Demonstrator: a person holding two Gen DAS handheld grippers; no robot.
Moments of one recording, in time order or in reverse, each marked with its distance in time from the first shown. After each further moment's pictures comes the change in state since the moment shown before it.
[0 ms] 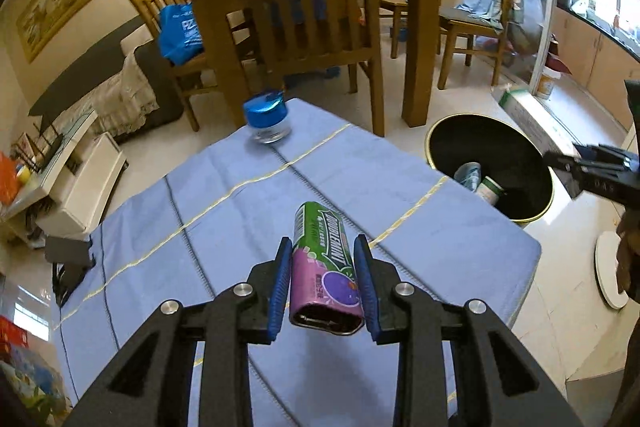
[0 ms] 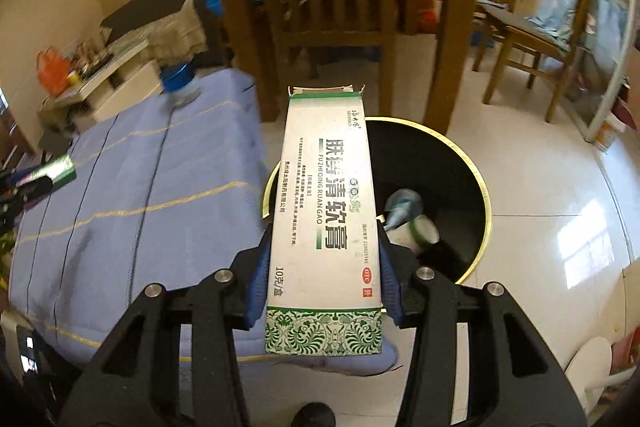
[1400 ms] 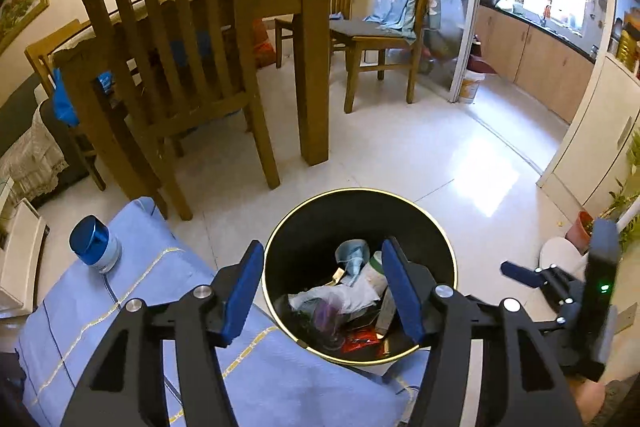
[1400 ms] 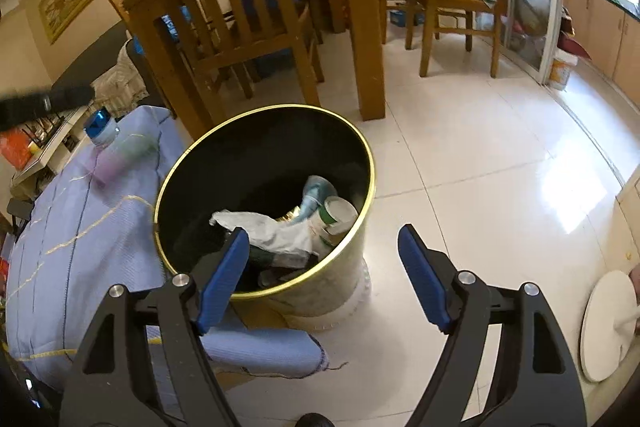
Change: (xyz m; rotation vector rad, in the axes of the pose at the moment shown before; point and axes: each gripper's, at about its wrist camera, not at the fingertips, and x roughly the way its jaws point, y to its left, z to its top) left arm 0.054 -0.155 0.120 0.123 -0.074 -0.271; right arm 0.005 -0.103 -0.058 0.253 -0.023 -0.091
